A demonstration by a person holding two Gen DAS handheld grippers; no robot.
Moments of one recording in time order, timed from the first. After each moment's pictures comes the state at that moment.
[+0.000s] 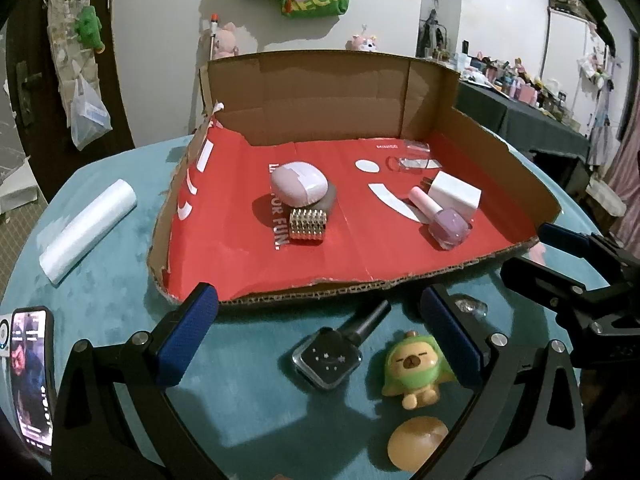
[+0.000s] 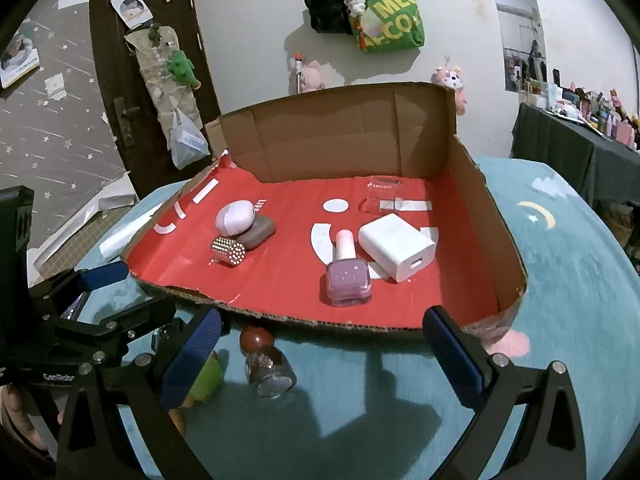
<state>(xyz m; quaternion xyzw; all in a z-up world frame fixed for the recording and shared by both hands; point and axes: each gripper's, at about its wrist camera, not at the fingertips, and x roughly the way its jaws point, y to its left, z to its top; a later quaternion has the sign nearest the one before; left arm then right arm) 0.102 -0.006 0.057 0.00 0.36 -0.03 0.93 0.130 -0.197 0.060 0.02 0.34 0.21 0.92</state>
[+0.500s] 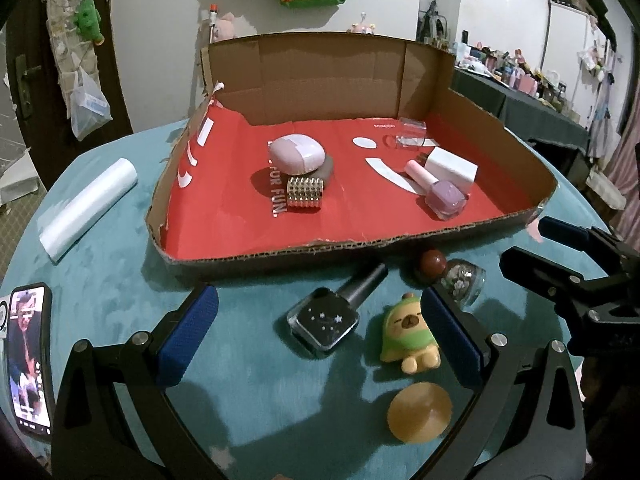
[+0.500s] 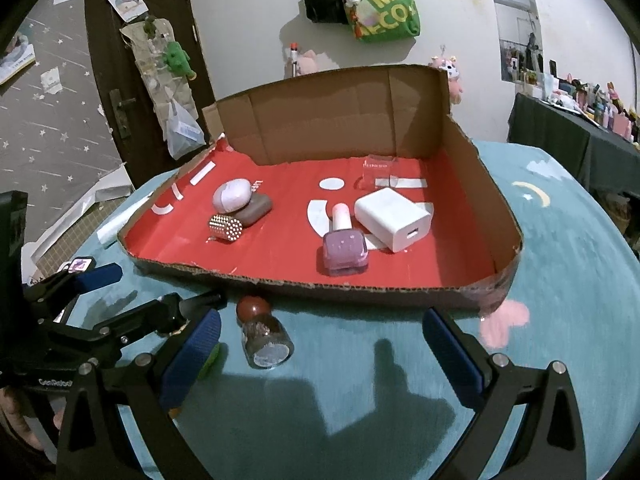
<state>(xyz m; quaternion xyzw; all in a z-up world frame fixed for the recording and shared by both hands) 0.084 -0.008 0.045 0.00 0.38 -0.03 0.92 0.117 -0.201 0.049 0.02 0.36 0.21 0.91</state>
